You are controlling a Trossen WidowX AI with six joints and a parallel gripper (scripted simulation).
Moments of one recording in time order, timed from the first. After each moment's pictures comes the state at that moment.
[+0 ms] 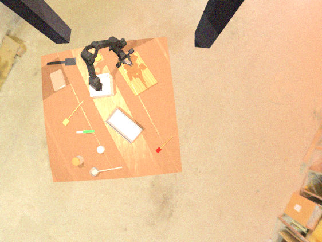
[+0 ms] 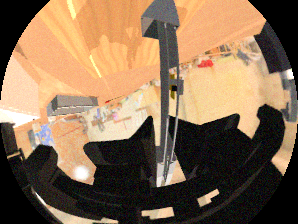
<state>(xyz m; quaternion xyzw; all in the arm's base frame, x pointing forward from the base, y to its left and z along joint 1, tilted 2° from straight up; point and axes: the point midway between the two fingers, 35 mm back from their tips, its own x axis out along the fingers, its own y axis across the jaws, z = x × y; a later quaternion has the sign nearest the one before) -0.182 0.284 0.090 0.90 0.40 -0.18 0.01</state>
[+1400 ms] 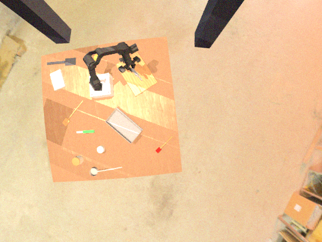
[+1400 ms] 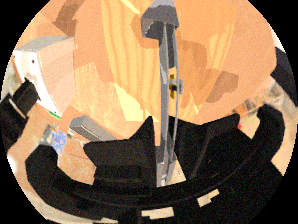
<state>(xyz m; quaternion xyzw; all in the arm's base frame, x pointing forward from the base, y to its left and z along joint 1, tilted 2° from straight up) -0.148 0.293 0.048 0.81 0.26 -0.46 0.25</state>
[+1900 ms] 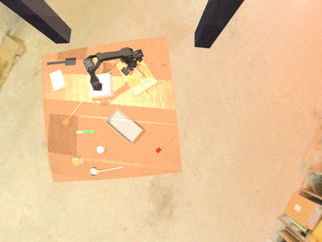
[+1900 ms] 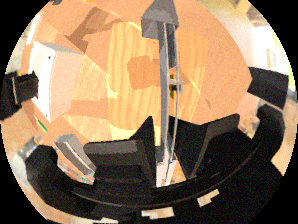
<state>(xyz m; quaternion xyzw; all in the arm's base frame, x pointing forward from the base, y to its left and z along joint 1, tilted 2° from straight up) -0.157 0.305 0.058 0.66 0.29 -0.62 0.31</state>
